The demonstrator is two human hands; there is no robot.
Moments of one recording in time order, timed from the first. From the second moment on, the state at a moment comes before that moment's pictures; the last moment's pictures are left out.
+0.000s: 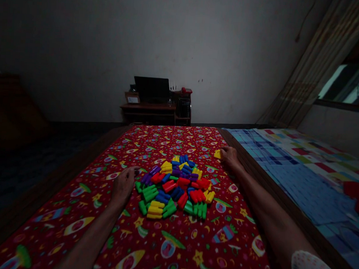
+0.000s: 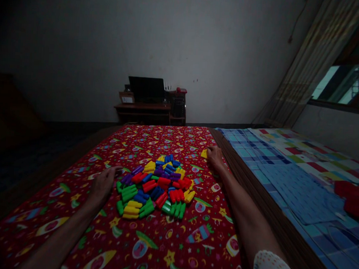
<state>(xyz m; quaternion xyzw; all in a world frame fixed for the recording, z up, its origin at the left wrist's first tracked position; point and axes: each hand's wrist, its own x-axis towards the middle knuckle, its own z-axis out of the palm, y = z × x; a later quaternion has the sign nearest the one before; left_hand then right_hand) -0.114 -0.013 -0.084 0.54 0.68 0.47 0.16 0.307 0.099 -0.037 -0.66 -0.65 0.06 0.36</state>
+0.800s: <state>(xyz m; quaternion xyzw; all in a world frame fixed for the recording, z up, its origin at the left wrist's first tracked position) -0.110 -0.015 -0.079 0.55 0.69 0.45 0.15 0.315 0.081 -0.028 -0.66 -0.67 0.09 0.34</state>
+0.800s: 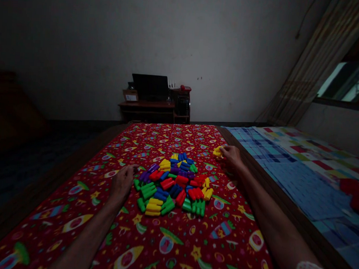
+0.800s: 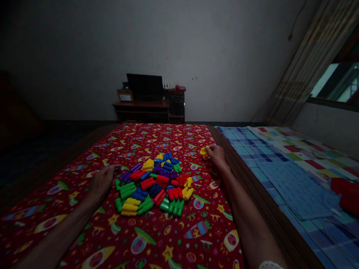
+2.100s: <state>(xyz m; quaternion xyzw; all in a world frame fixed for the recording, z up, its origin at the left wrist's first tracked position) -0.106 -0.019 -0.074 0.56 0.68 0.45 0.15 0.260 0.031 -0.006 -0.40 -0.83 0.39 0.02</state>
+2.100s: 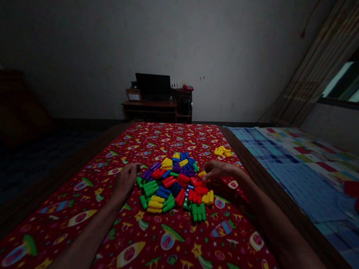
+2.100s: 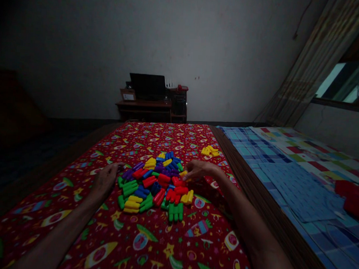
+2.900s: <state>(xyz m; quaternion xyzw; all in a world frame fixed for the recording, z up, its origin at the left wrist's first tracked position) -0.108 -0.015 -0.079 0.56 0.67 0.46 0.15 0.169 0.038 -0.021 -0.44 -0.89 0.03 0.09</state>
